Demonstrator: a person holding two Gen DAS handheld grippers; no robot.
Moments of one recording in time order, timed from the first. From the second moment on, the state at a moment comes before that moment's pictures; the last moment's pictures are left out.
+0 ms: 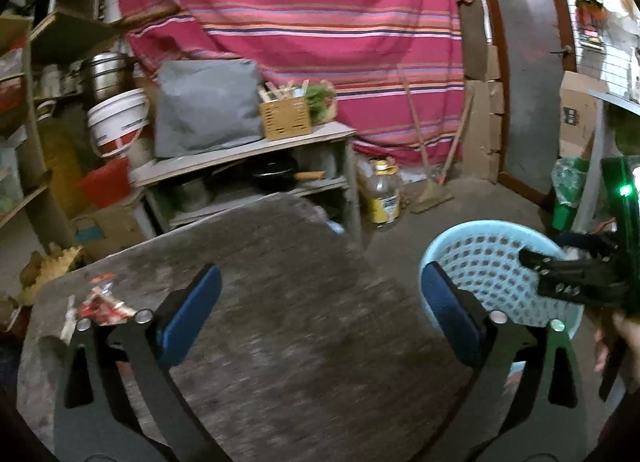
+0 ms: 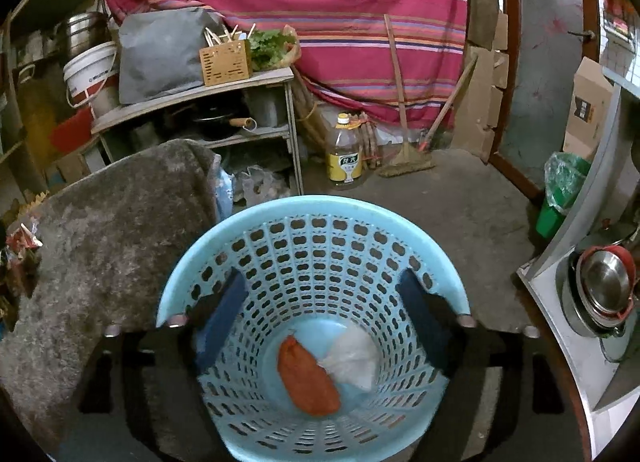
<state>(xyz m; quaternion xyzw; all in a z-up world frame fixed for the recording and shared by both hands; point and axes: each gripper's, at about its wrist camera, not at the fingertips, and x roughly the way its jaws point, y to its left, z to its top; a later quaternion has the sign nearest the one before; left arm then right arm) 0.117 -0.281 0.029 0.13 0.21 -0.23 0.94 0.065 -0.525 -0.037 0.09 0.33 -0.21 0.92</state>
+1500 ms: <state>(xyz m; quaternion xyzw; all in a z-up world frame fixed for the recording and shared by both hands) 0.233 0.020 -0.038 -0.02 0.35 -0.08 0.93 0.190 -0.242 -0.030 -0.02 0.35 -0.06 0.94</state>
